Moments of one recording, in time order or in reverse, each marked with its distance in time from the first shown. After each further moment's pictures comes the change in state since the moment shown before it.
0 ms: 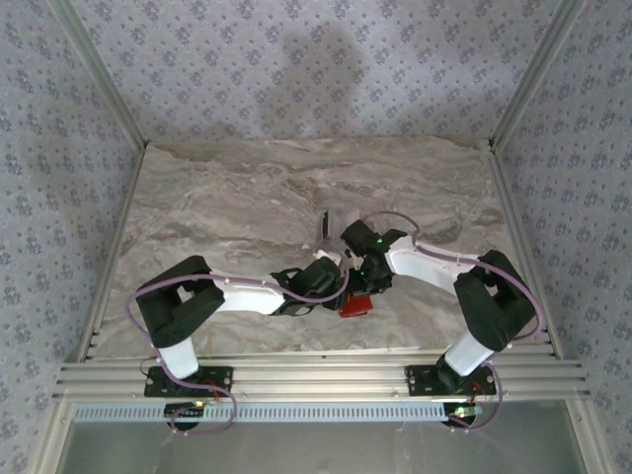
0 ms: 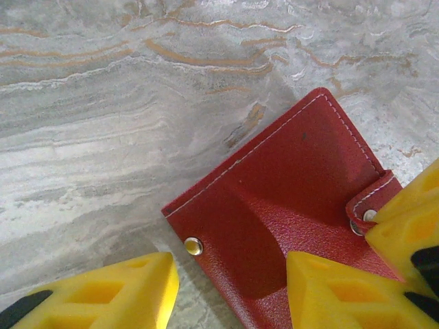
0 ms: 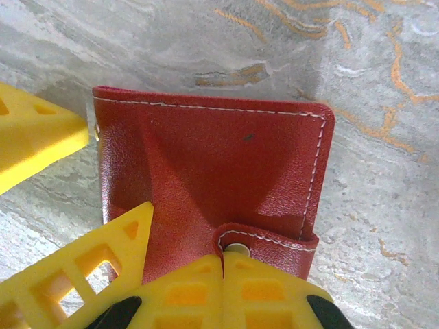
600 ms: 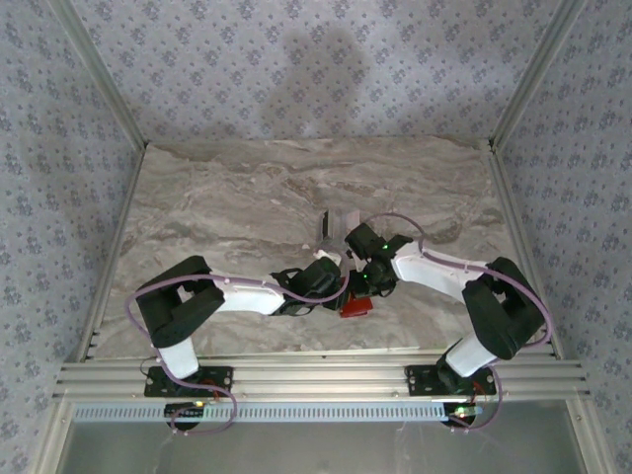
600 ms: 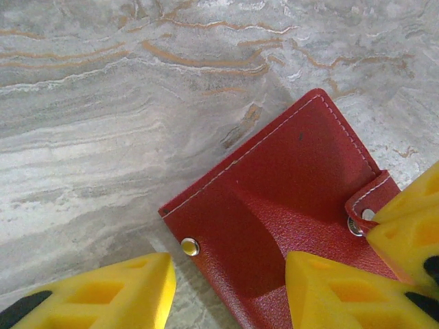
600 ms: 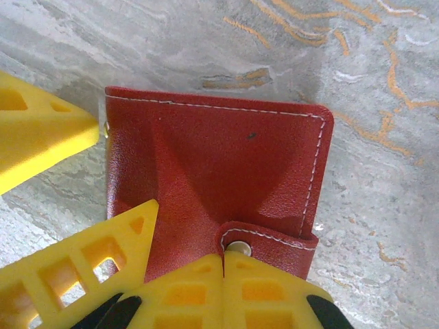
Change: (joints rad) left arm -0.001 0.000 0.000 0.003 0.000 0.000; right arm 0.002 -0.076 -0.065 0.070 0.003 -0.016
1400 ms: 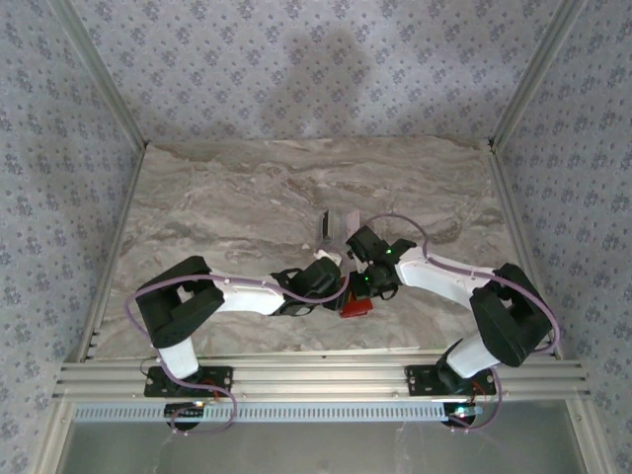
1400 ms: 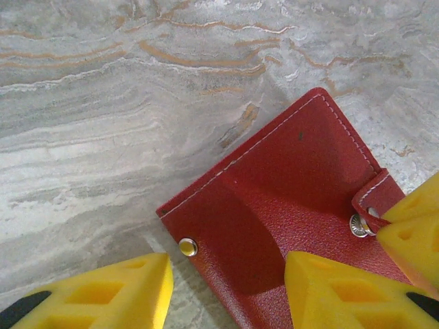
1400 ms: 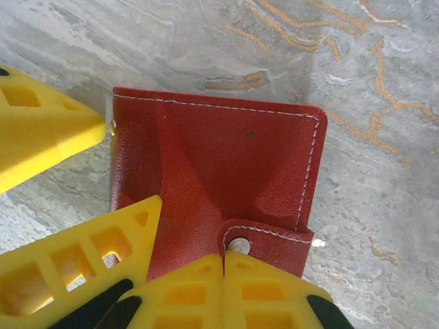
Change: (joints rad) left arm 0.000 -0.001 0.000 0.000 0.000 0.000; right arm 0.013 -0.053 -0.036 0.029 0.027 0.000
